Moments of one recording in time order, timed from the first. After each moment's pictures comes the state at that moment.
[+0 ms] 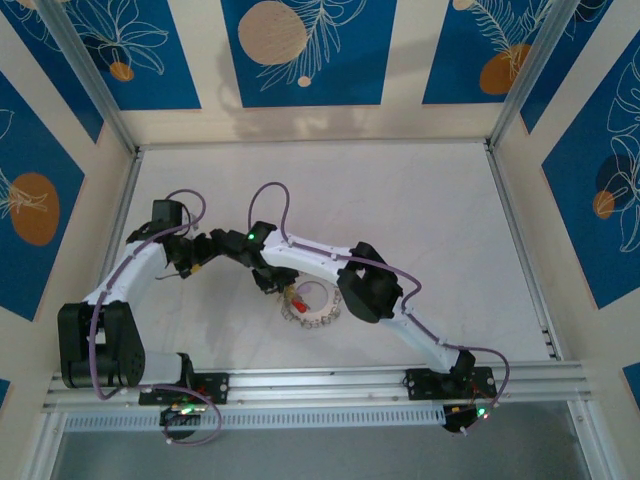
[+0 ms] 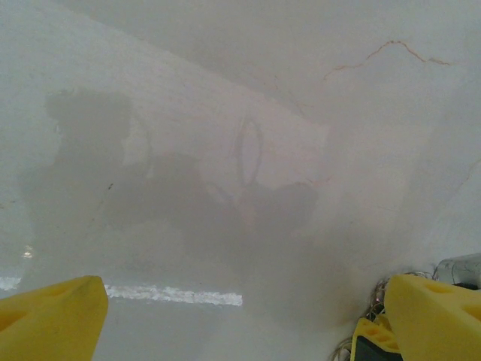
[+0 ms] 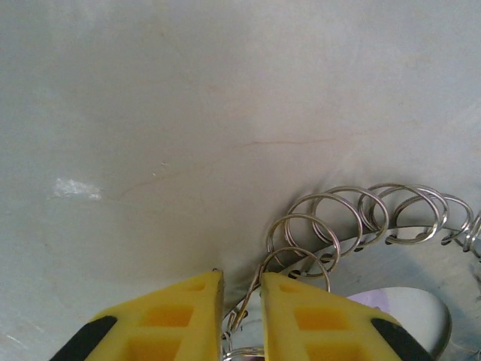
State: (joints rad) left arm 0.02 1.35 0.86 -0.65 0.33 -0.47; right arm 1.07 2.46 2.19 -1.36 0.19 0.68
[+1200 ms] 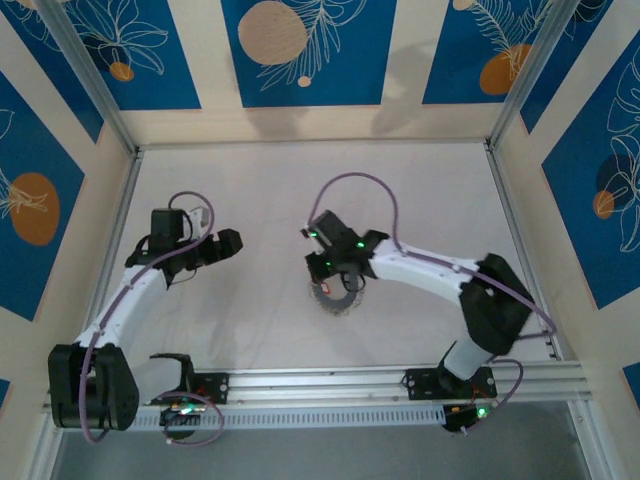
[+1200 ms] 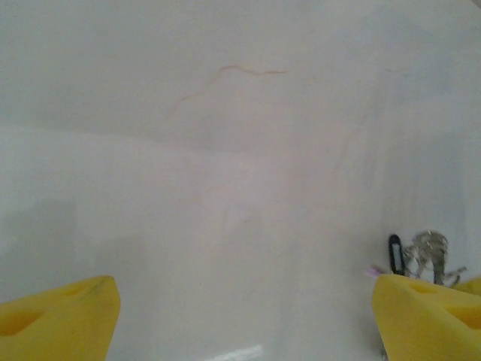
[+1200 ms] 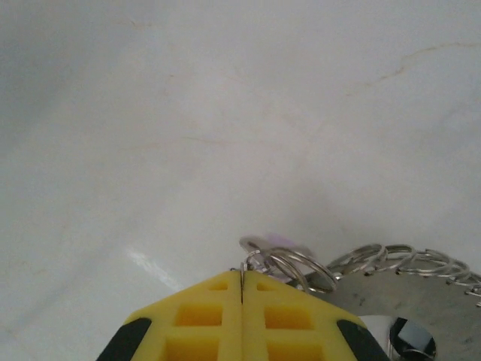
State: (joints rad) left arm -0.07 1.14 0.73 -0.43 0.46 -0.37; right arm 0.84 1.56 1.04 -0.43 -0.04 0.33
